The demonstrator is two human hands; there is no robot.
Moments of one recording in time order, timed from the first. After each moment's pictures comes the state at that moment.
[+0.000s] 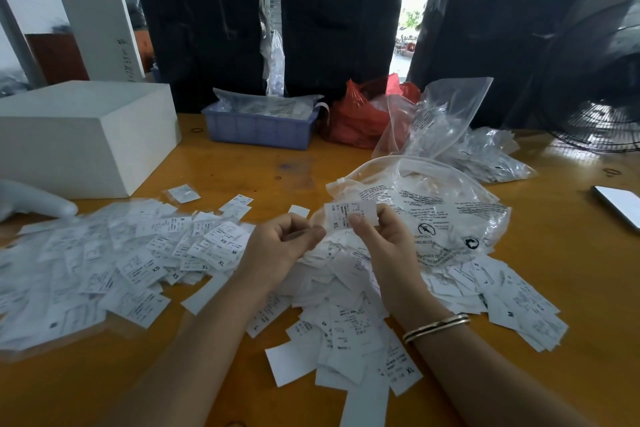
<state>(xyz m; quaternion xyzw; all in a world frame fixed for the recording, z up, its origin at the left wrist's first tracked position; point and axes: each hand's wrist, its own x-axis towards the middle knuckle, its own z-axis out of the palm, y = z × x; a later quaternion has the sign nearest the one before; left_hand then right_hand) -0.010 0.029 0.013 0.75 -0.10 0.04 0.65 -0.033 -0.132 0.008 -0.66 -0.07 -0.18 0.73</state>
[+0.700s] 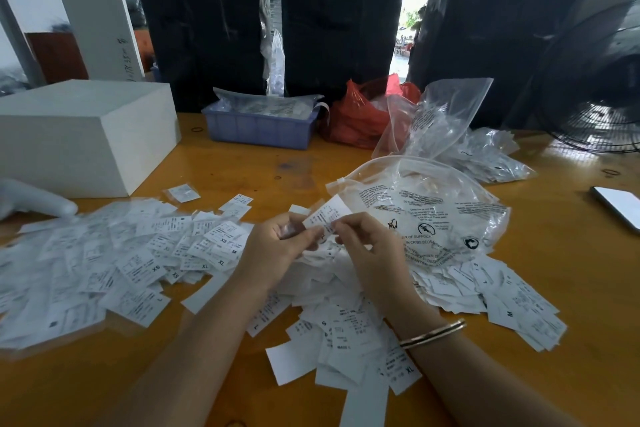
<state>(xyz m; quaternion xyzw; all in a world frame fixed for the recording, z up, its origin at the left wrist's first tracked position) -0.011 0.030 0.014 0.76 -0.09 0.03 0.64 -0.038 -0.120 0.011 -0.80 -0.09 -0.25 0.54</state>
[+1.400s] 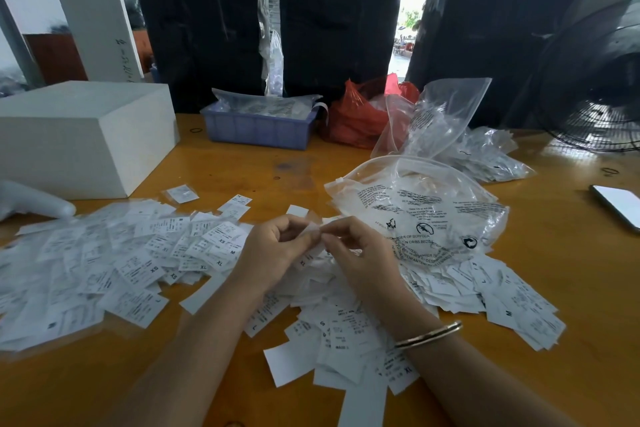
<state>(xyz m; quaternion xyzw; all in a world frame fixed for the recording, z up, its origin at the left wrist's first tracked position) -0.015 0.031 0.015 0.76 -0.11 0.02 0.65 -0.038 -0.116 0.008 -0.81 -0.14 -0.21 0.53</state>
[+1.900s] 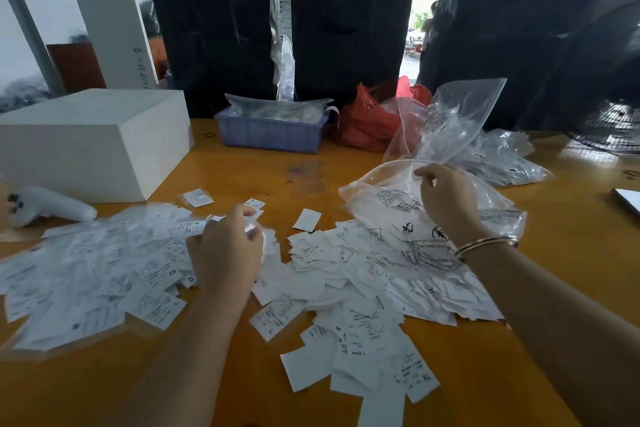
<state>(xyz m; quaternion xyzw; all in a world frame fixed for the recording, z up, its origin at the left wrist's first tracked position) 0.005 0.073 0.008 0.92 0.09 0.29 0.23 0.043 -0.215 0.050 -0.91 0.08 -0.31 0.26</state>
